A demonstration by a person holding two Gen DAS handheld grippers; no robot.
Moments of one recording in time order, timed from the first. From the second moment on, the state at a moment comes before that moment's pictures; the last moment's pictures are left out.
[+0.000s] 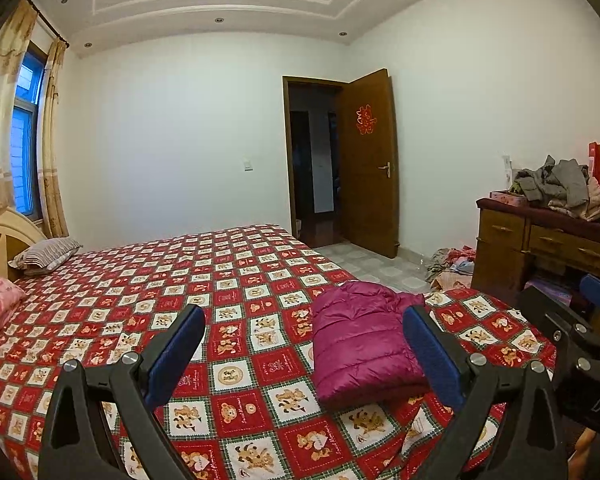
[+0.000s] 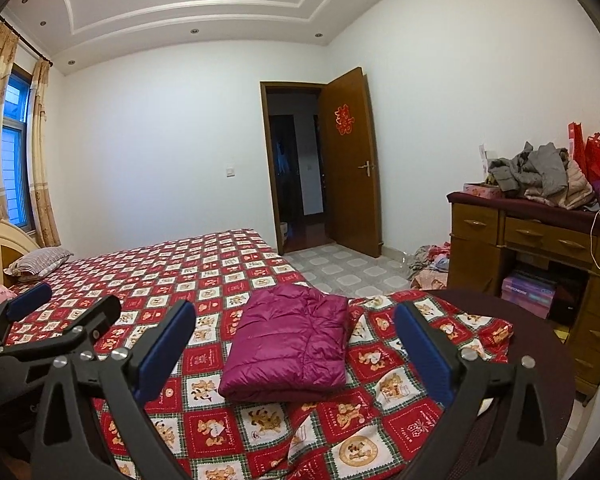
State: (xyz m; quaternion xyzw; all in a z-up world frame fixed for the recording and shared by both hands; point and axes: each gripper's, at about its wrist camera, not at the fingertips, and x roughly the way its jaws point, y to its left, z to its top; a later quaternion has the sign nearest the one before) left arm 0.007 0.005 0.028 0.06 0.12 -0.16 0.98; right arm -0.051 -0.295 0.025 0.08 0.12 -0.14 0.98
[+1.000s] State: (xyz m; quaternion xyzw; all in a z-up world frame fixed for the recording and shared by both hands) left arm 0.013 0.009 0.025 0.06 0.11 -0.12 0.98; right arm -0.048 -0.300 0.023 0.07 0.12 -0.15 0.98
